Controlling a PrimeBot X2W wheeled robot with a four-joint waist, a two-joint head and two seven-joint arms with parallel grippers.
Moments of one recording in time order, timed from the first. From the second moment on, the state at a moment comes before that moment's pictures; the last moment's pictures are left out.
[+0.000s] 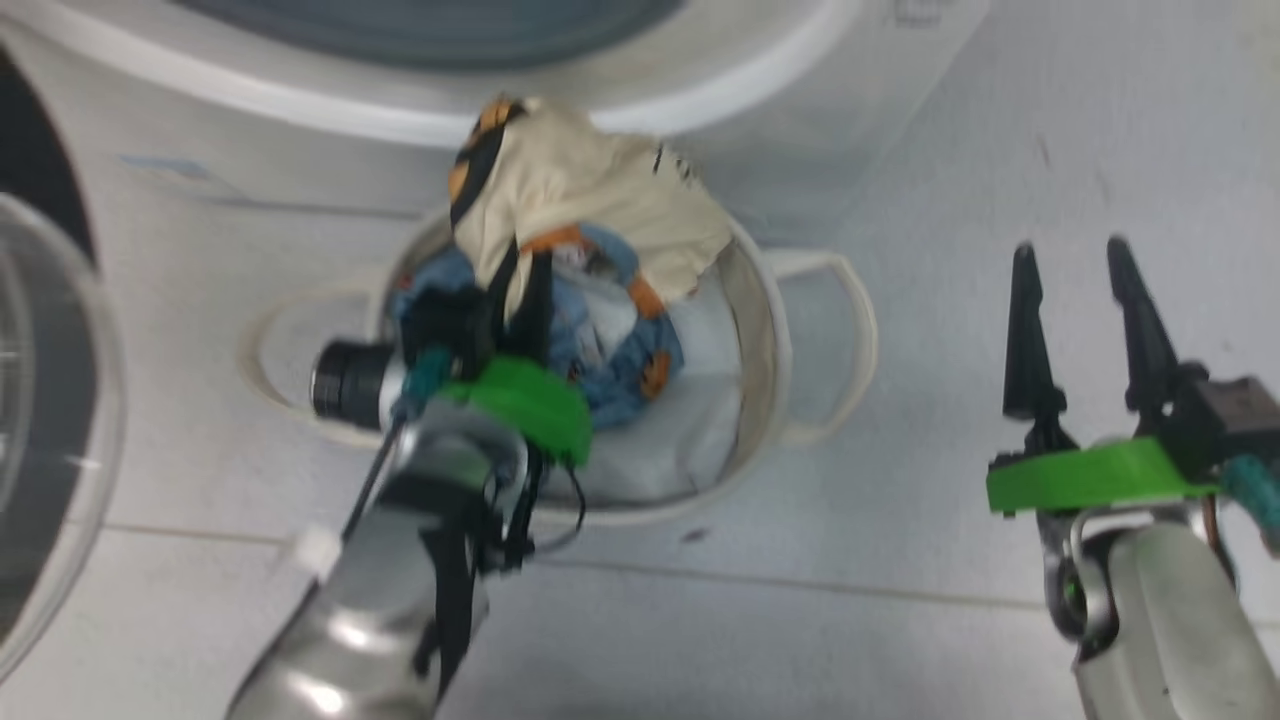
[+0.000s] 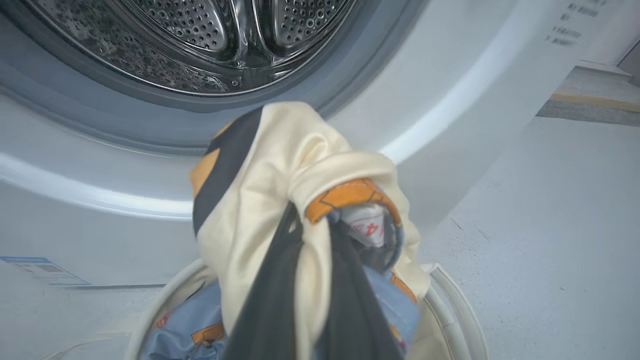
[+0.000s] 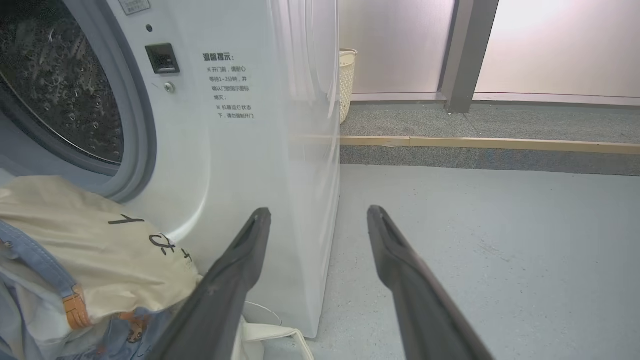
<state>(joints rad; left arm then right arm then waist) -0.78 0.03 -0.56 0.67 -0.43 0.23 -0.25 -0.31 -0.11 0.05 0.10 0.13 0.13 -0.26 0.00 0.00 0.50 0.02</state>
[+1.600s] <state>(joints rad) -0.91 0.03 -0.05 0.39 -0.24 0.06 -0.25 -0.29 -0.05 0.07 0.05 0.24 0.13 -0.26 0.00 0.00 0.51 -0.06</state>
